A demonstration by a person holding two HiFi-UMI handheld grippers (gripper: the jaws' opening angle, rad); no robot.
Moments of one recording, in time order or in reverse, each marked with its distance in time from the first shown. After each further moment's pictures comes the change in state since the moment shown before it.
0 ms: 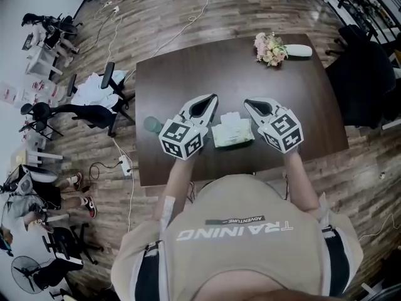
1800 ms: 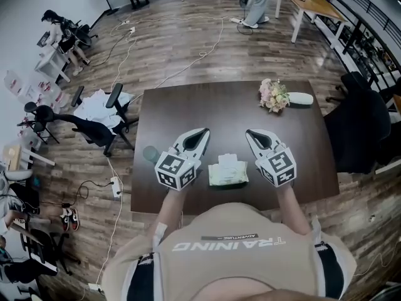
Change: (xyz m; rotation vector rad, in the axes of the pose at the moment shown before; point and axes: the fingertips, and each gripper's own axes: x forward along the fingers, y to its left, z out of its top) left arm -0.015 0.040 0.014 0.038 -0.039 0.121; right arm 0.016 -0.028 0.035 -0.092 -0.118 -0.055
